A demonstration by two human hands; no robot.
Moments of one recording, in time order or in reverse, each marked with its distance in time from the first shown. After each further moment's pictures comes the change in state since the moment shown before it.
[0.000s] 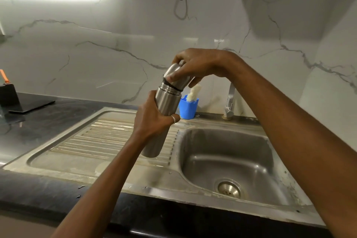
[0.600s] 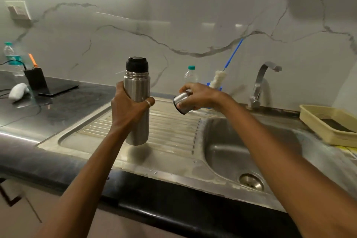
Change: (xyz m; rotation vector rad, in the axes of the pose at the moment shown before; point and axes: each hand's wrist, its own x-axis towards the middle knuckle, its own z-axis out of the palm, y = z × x) left_hand -0.005 -0.082 -0.082 -0.019 0.228 -0.171; right_hand 0.068 0.058 0.142 0.312 -0.040 0.074
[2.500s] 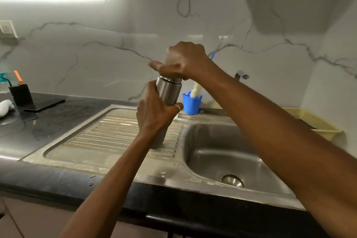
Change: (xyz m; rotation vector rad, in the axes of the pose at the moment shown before) left_hand -0.044 0.110 0.063 0.108 -0.069 0.085; right_hand -0.072 -0.125 -0.066 -0.937 0.506 -0.099
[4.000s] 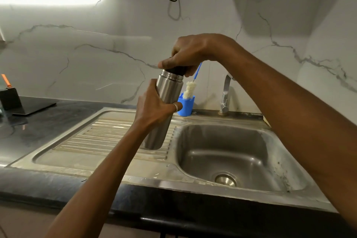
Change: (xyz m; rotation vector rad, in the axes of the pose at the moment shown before) left_hand 0.008 0.019 -0.002 -0.039 -0.175 0.078; right_hand 0.000 0.051 -0.039 0.357 -0.408 -0.039
